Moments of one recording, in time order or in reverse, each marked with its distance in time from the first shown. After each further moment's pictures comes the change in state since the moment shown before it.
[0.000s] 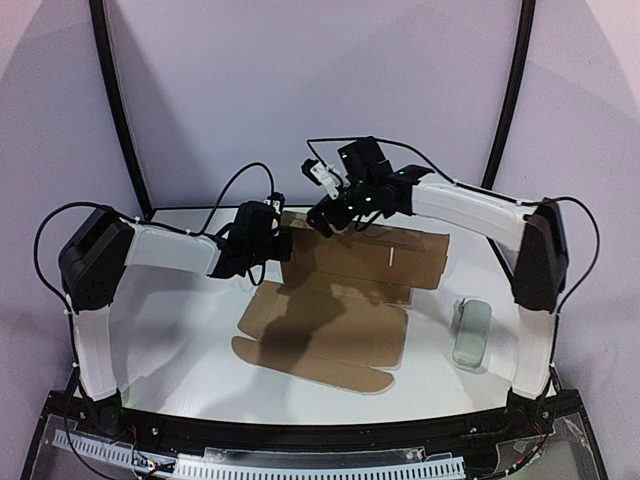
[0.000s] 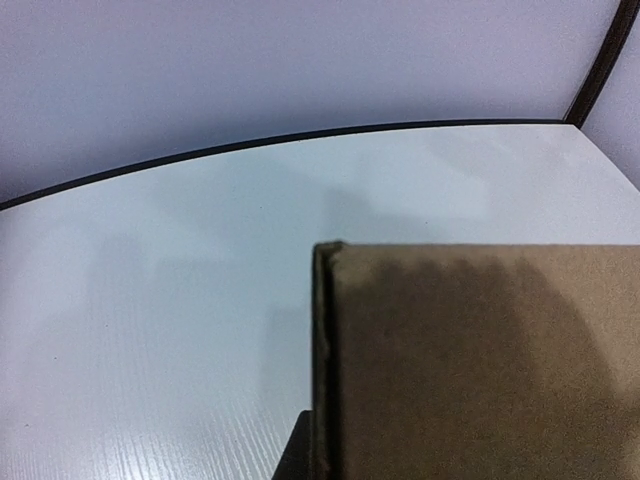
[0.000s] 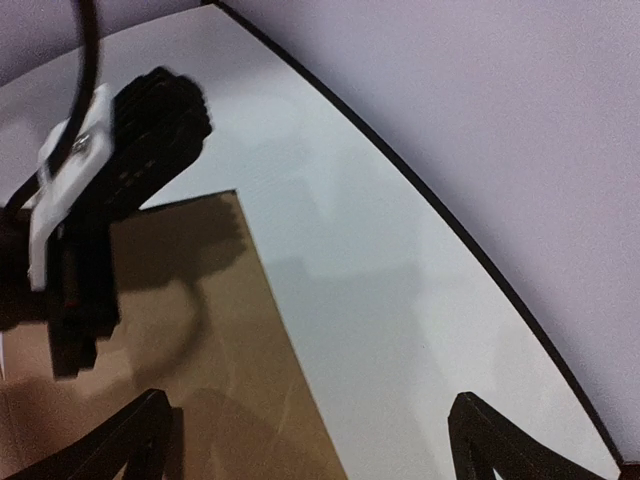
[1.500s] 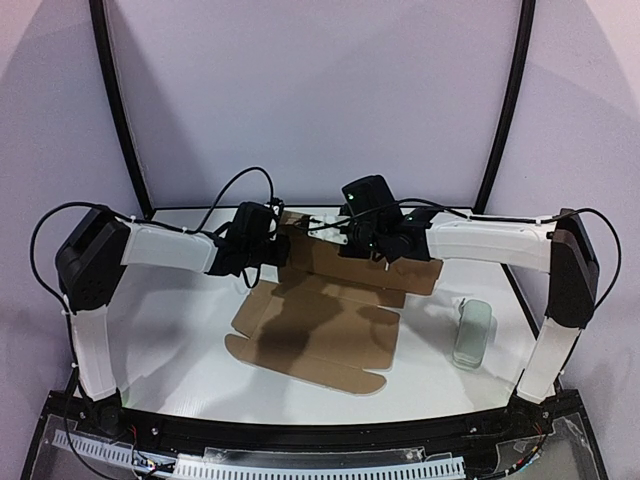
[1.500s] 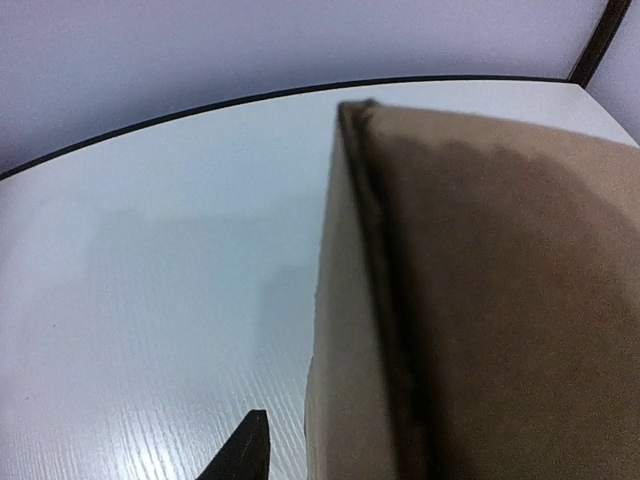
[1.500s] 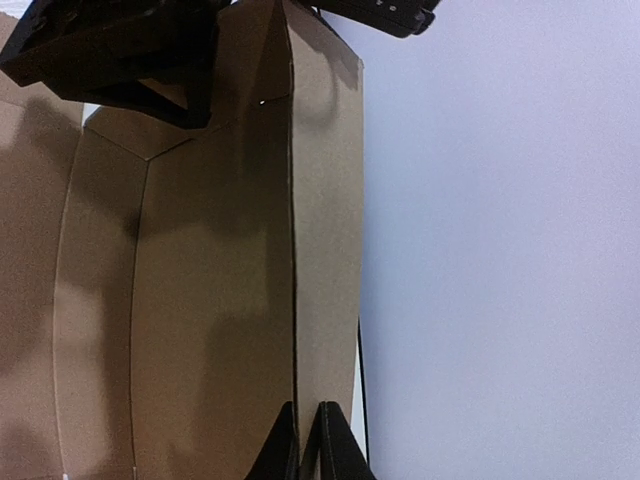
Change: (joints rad) left arm 0.008 -0.015 0.001 -0.121 0.044 0.009; right arm 0.114 -0.202 -0.436 0.286 0.320 -0.720
